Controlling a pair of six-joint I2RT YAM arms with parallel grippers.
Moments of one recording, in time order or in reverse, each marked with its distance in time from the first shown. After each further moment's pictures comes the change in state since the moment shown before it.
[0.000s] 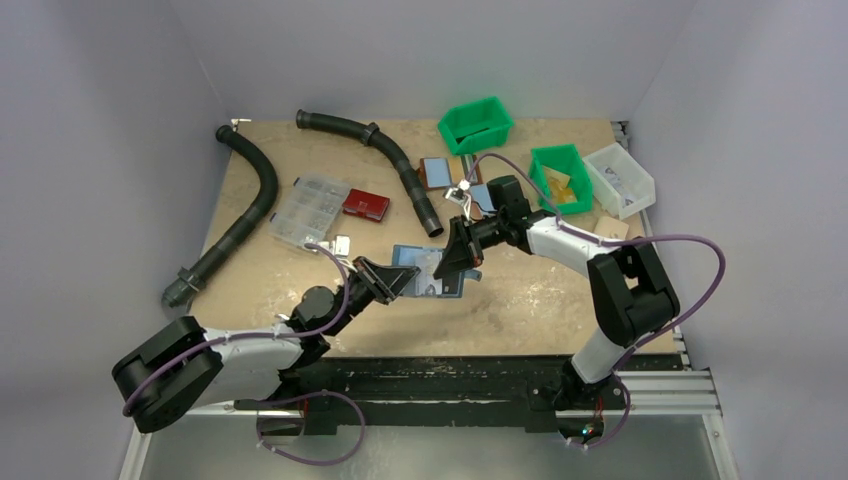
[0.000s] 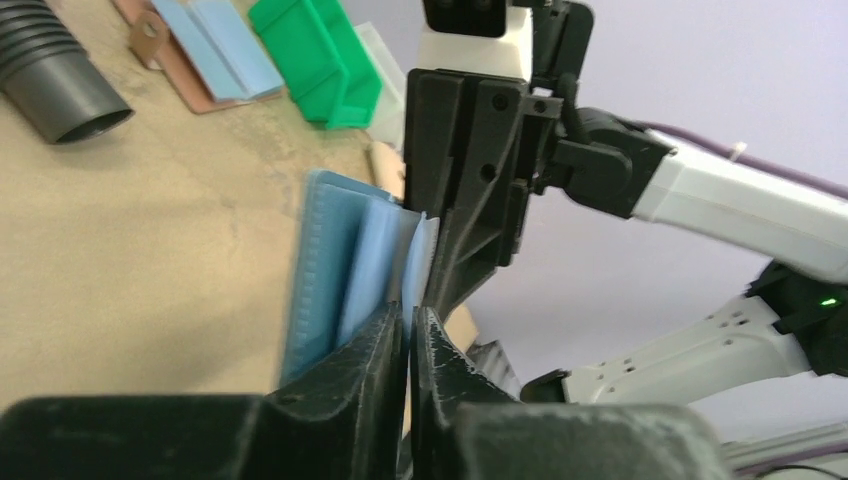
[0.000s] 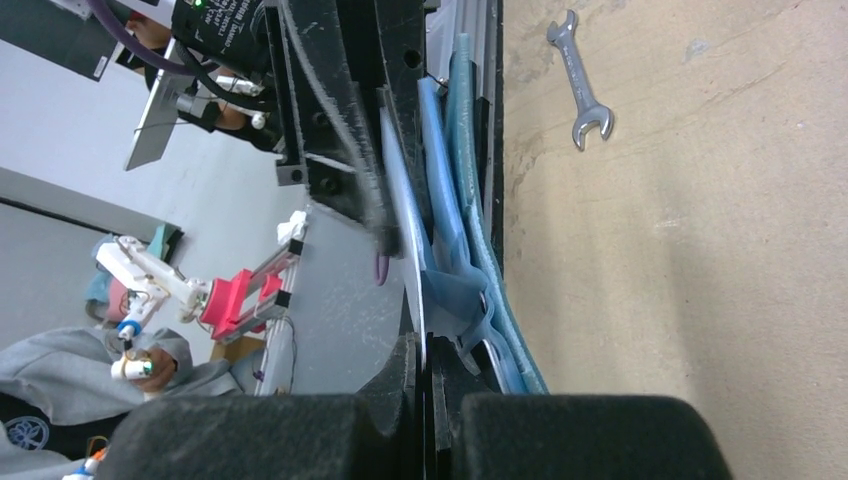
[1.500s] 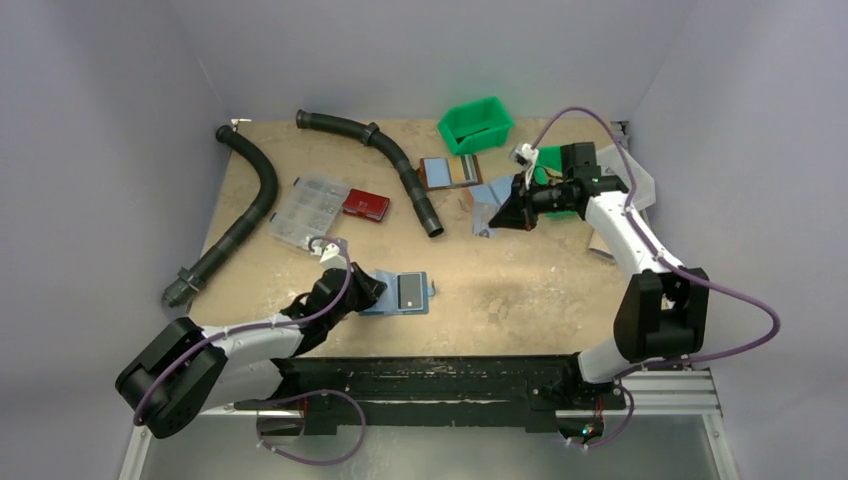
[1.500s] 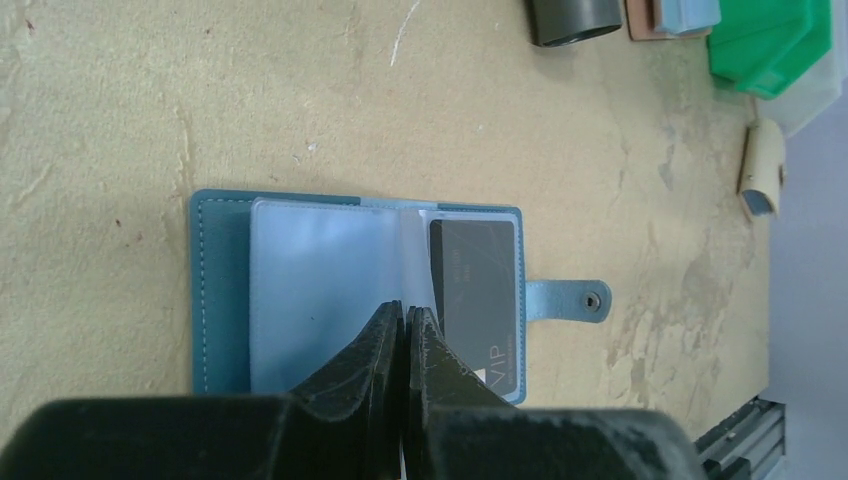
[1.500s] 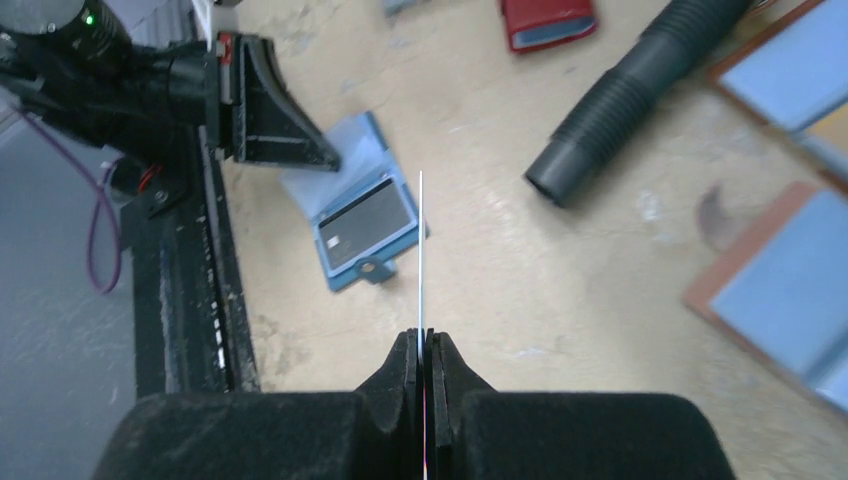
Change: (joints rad) left arm 0.171 0.006 0.033 -0.654 -0.110 0.042; right arm -0.317 -0.132 0.208 -0.572 0.318 -0.646
